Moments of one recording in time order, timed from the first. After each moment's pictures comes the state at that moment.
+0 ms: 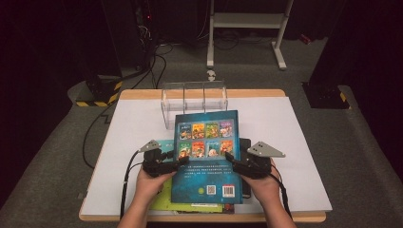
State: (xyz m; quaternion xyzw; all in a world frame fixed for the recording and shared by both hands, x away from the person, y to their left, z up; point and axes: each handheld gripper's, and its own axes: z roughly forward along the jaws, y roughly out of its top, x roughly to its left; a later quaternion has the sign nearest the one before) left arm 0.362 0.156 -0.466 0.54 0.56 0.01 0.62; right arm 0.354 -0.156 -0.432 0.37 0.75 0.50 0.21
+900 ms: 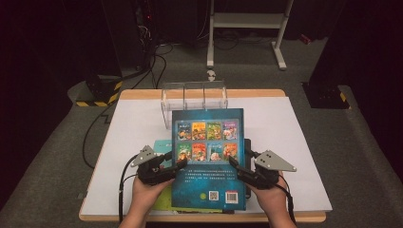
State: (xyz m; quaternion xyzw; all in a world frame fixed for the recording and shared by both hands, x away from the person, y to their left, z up) left arm 0.317 0.153 -0.433 0.53 0.50 0.09 0.68; right arm 0.316 -0.163 -0.409 0.34 0.74 0.53 0.25
